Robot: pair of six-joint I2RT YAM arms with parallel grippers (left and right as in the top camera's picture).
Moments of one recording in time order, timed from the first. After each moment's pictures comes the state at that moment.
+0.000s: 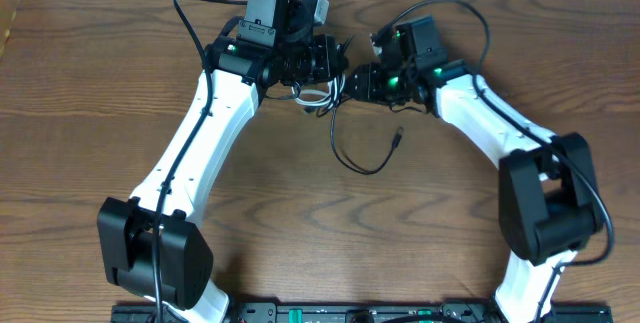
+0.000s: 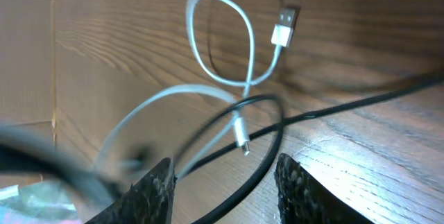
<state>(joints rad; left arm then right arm) -0.32 1.75 1.57 -0.69 0.55 -0.44 0.36 2.00 1.39 -0.33 -0.59 0.52</state>
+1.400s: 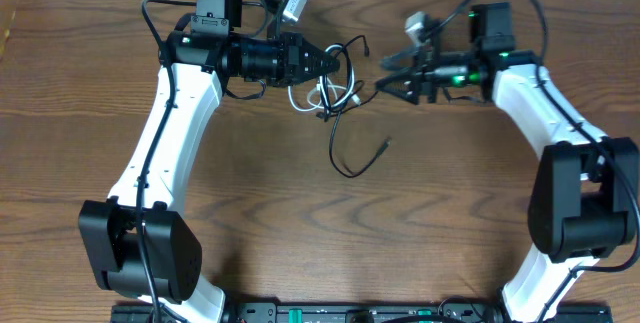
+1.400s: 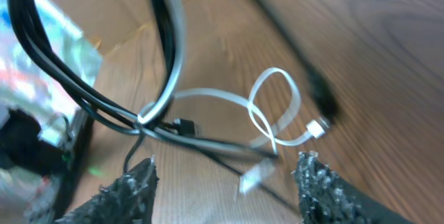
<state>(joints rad) -0.15 1.75 1.57 -0.78 1.15 -0.26 0.15 1.94 1.39 -0.38 -1.22 -0.47</state>
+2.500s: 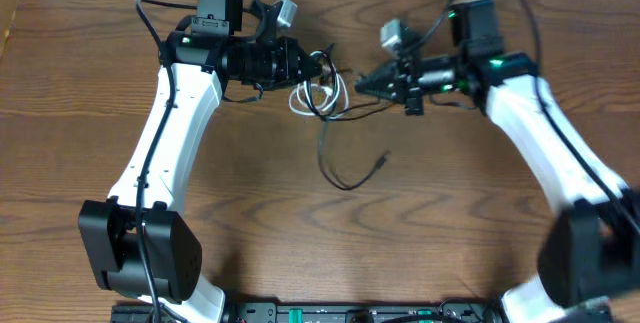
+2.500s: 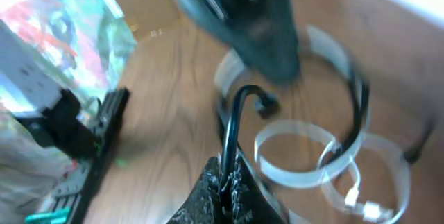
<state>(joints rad) -0.15 1.75 1.57 -0.85 0.79 -0.27 0.23 1.72 1.39 -0.48 -1.26 -0.53</state>
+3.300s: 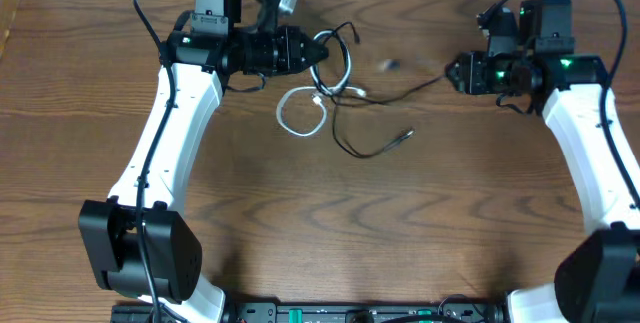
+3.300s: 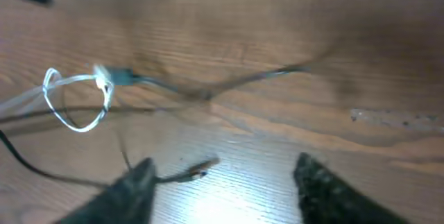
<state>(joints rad) -0.15 1.75 1.57 -0.68 0.92 -0.27 0.04 1.65 1.39 -0.73 -0.35 0.05</state>
